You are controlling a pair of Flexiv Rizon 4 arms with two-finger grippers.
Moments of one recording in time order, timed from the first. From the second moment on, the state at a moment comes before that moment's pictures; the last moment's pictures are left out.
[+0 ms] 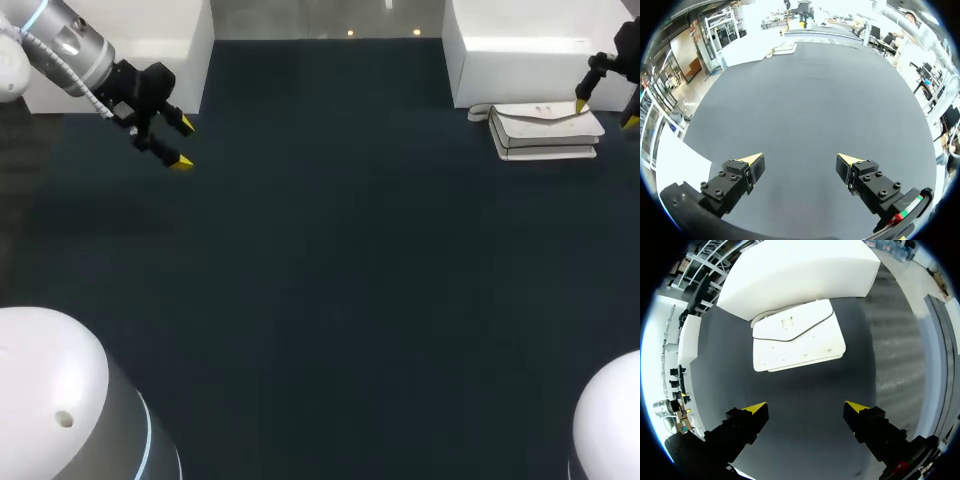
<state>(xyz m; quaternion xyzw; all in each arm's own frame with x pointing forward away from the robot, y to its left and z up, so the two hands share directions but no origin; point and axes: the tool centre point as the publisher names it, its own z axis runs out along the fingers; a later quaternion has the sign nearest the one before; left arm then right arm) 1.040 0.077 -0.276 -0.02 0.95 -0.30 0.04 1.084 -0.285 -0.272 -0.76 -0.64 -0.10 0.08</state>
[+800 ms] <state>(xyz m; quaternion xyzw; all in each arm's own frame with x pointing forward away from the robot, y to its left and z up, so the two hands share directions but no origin) 1.069 0.062 -0.304 0.00 0.94 -0.35 0.00 1.123 -0.320 -0.298 -0.77 -0.61 -0.14 0.09</state>
